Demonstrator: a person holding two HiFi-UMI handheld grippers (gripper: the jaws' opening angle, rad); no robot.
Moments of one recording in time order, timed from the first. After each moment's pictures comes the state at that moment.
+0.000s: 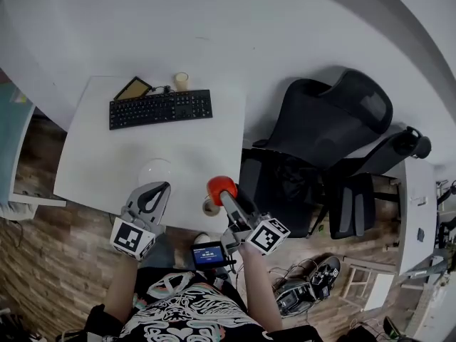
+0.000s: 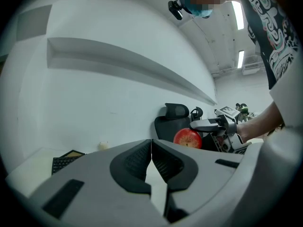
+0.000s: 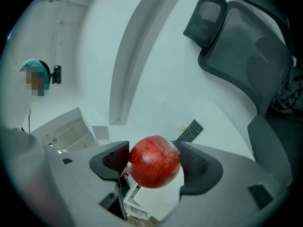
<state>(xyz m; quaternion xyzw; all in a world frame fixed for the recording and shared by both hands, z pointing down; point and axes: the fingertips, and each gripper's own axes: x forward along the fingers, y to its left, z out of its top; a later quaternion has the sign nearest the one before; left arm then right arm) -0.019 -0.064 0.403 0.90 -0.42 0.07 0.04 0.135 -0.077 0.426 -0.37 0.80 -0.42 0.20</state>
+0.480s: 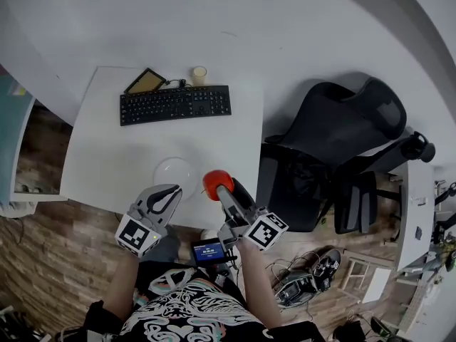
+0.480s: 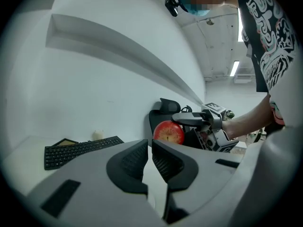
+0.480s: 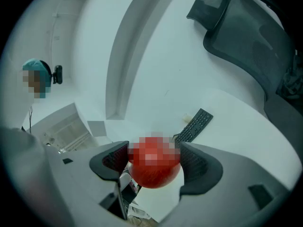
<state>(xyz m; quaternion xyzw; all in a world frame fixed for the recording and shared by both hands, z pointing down) -0.070 -0.071 0.436 0.93 -0.35 0.09 0.08 0.044 -0.104 0.437 -0.37 0.80 -0.44 0.19</state>
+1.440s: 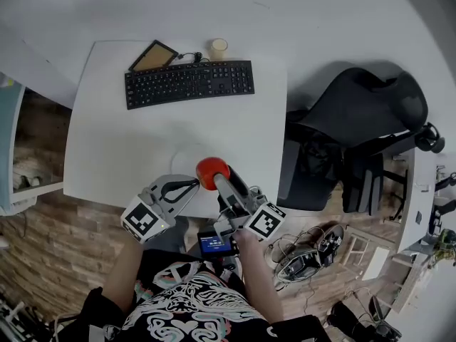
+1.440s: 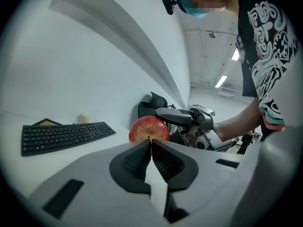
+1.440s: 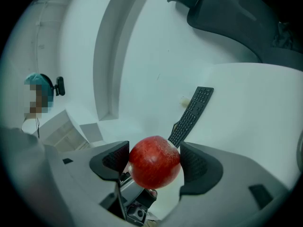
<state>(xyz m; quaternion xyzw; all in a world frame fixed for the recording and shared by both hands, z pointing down) -0.089 -0.092 0.477 0.96 -0.22 0.07 0.14 -0.036 -0.128 0.474 -0.36 0.75 -0.50 0.21</state>
